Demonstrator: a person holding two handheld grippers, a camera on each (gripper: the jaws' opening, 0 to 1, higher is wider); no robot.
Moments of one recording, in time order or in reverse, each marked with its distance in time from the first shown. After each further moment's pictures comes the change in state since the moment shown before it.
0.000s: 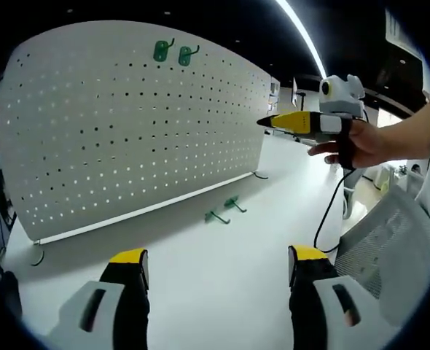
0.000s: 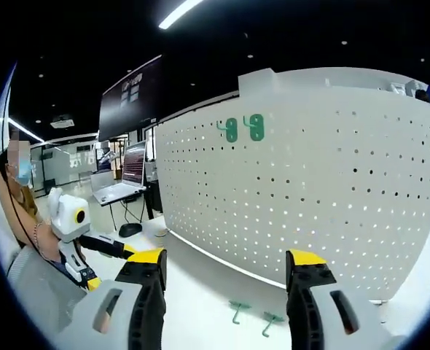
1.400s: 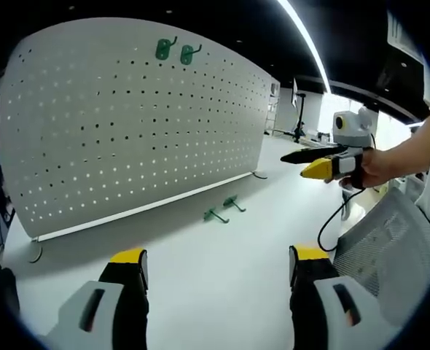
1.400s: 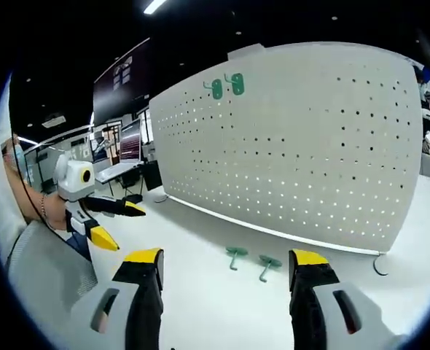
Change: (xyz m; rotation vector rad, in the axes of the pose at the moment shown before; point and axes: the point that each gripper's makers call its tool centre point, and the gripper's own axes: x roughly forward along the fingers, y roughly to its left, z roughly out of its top) left arm -0.001 0.001 -0.001 -0.017 0.003 -0.007; right arm -0.045 -0.009 -0.073 0.073 0.152 -0.012
